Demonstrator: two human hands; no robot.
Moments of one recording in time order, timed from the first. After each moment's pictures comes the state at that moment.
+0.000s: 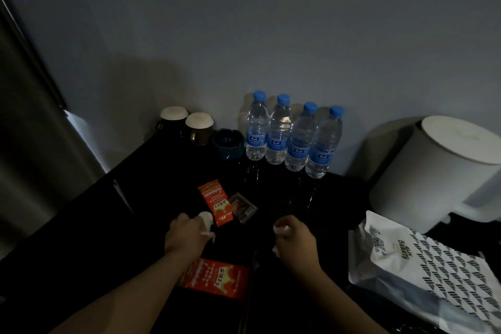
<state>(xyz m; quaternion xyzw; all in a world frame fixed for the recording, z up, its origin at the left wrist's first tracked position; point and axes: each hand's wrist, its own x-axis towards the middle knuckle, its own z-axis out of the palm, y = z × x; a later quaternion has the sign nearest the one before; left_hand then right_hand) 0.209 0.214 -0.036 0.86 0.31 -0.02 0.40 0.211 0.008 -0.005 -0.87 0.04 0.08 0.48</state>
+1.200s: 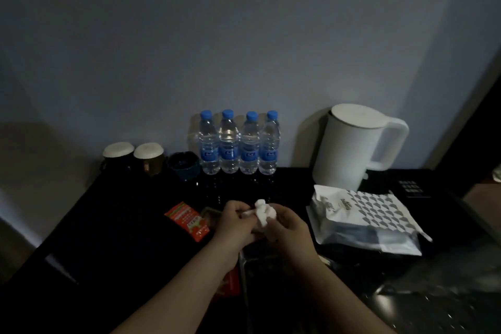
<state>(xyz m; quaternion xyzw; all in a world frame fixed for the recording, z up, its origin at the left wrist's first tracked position) 0.181 0.121 0.059 0.66 0.10 -0.17 0.72 0.145 0.018 0.044 -0.64 0.12 -0.05 0.76</state>
